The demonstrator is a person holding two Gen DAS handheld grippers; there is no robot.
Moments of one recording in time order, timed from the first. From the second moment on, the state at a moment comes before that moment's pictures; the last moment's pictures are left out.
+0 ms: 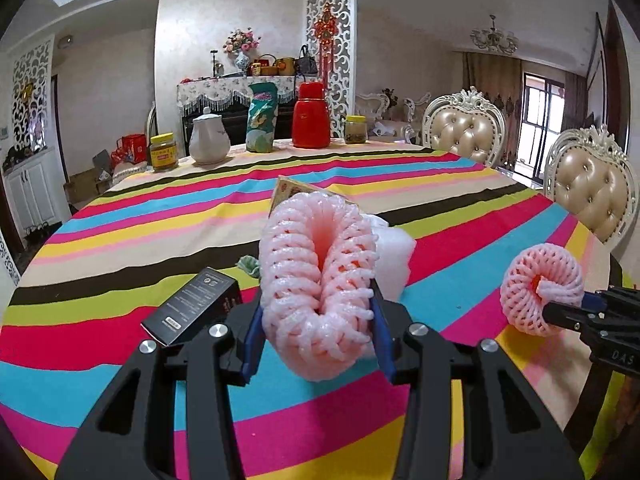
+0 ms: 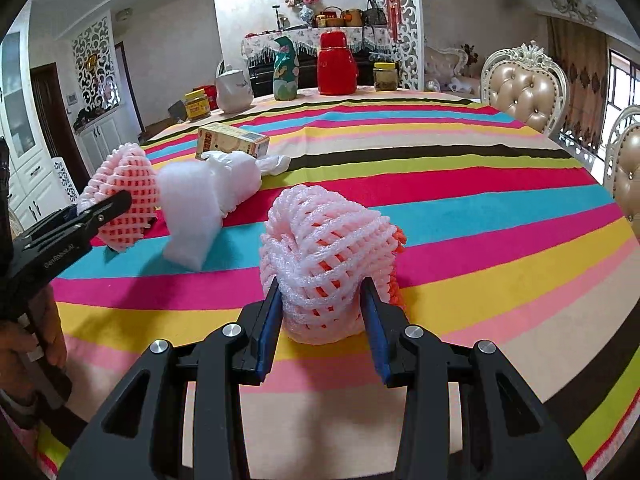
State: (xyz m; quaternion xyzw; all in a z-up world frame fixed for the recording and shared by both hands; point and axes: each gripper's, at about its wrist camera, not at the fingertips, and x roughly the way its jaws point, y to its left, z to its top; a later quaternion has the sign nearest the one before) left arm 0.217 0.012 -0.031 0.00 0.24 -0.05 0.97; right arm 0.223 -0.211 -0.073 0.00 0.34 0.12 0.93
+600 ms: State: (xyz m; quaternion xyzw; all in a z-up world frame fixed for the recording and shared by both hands) left arm 0.190 -0.049 -0.031 0.05 0.26 -0.13 0.96; right arm 0.197 -0.253 -0.074 0.03 0.33 0.10 0.94
